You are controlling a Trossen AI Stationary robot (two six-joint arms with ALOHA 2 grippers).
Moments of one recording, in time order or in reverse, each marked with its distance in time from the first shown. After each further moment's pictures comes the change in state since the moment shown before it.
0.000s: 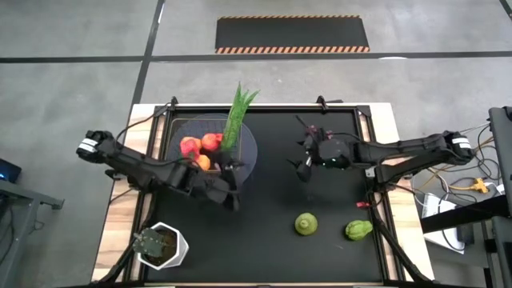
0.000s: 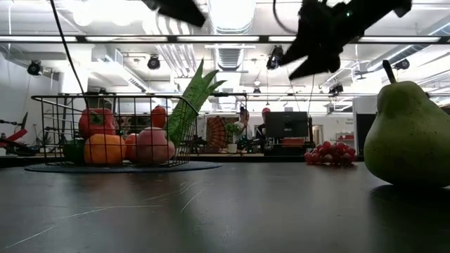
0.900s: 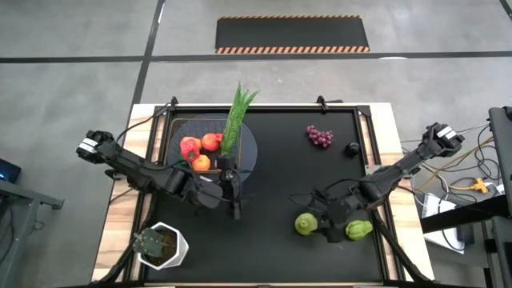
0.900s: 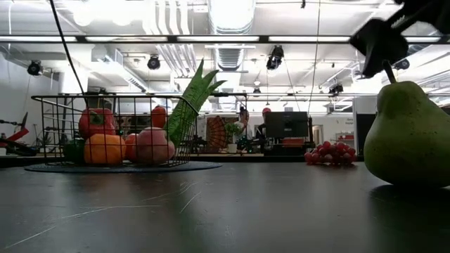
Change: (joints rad) left arm -0.060 0.001 -0.015 0.232 -0.002 0.198; right arm 0.549 0.112 0.036 -0.216 -0.240 0.078
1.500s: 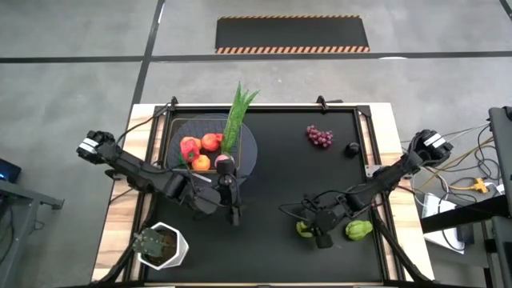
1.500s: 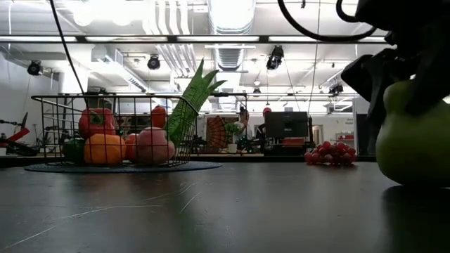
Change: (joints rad) left arm -0.037 0.005 -0.005 0.028 -0.001 -0.026; right arm 0.003 0.202 -0.082 0.269 0.004 -0.035
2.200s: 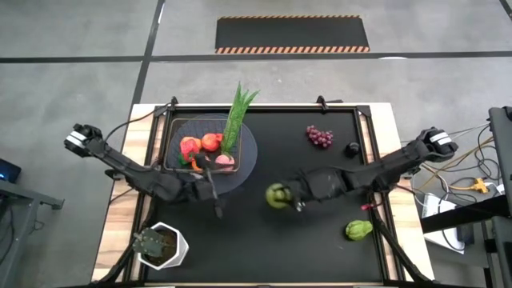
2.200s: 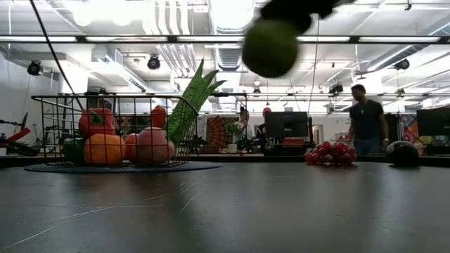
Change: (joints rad) left arm -0.055 -0.238 -0.377 0.661 -0.142 0.381; right arm -0.233 -0.074 0.165 0.186 0.131 -0.368
